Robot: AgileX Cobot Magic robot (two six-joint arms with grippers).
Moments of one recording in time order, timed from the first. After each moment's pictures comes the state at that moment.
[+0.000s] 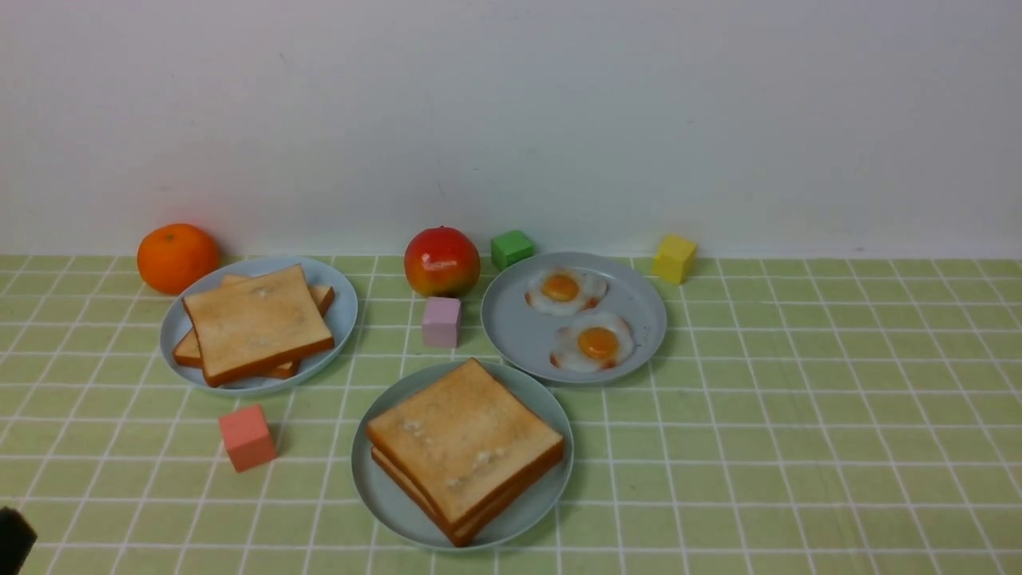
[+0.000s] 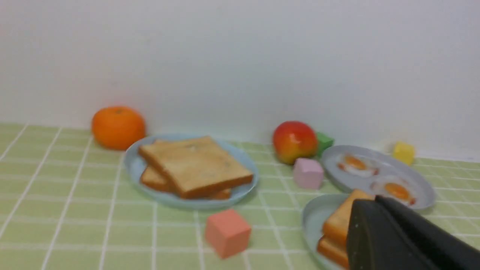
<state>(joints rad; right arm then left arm) -0.03 -0.01 0.02 0.11 0.39 -0.03 -0.15 -0.01 -0.02 -0.09 0.13 -0.15</state>
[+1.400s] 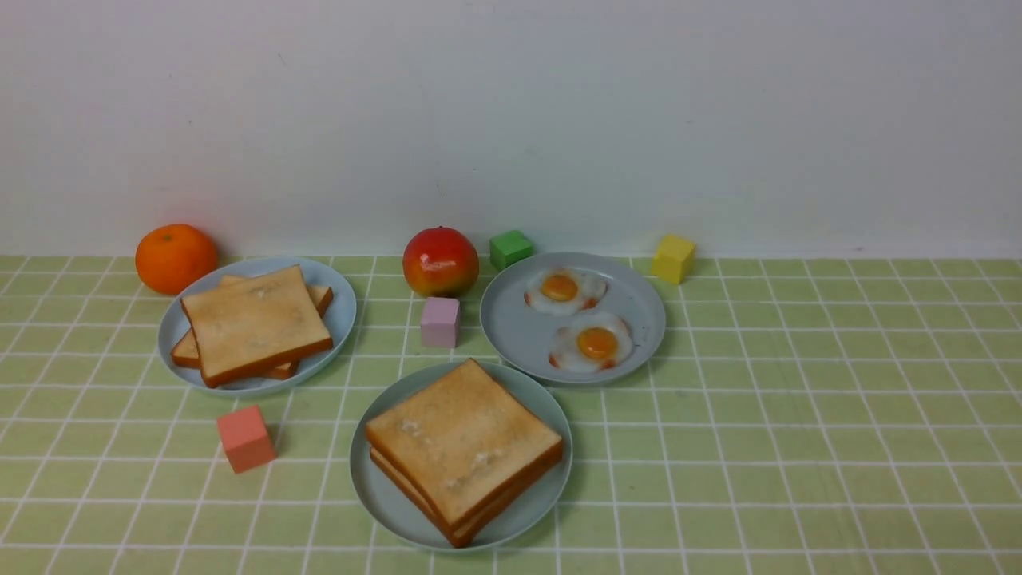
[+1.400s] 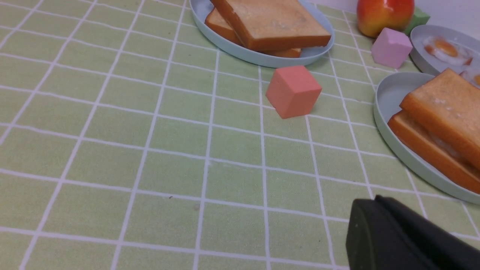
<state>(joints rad) -0.03 -0.01 0.02 0.11 0.39 -0.03 -0.05 -0.01 0.03 -0.12 0.38 -0.15</state>
